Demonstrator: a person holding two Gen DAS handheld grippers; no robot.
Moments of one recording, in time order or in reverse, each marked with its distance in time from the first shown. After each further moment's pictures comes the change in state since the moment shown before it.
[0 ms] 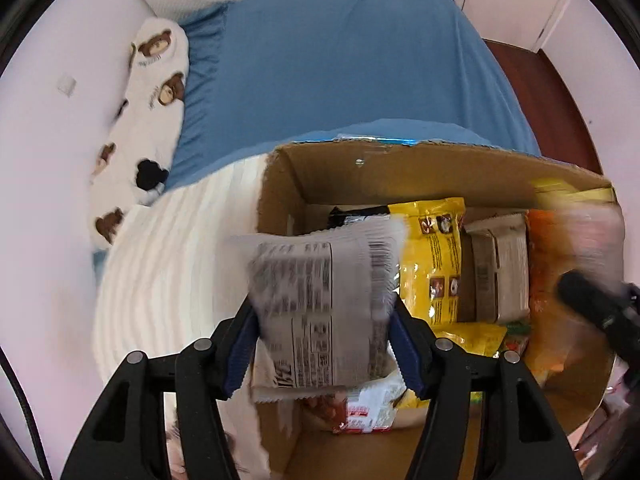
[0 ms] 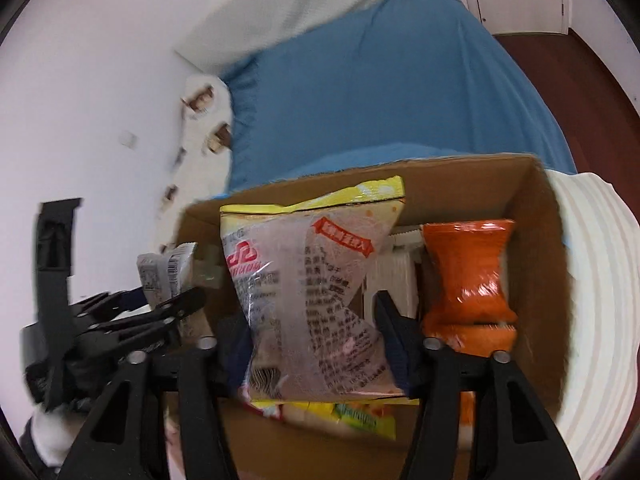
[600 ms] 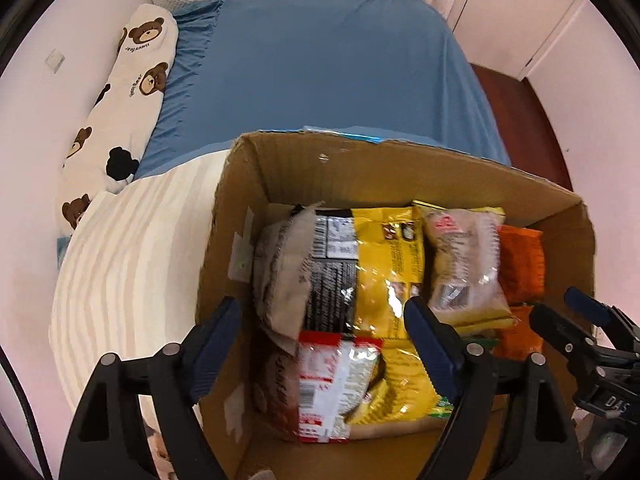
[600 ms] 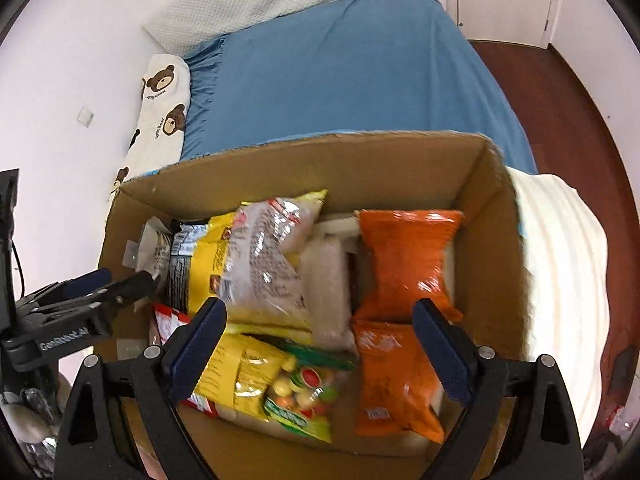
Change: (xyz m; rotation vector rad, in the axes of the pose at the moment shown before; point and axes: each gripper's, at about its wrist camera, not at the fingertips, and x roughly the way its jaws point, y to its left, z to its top) left arm -0.011 -0.015 -0.008 -0.059 -0.057 -0.118; right arm -0.013 -0.043 -0.020 -0.036 -0.026 -0.165
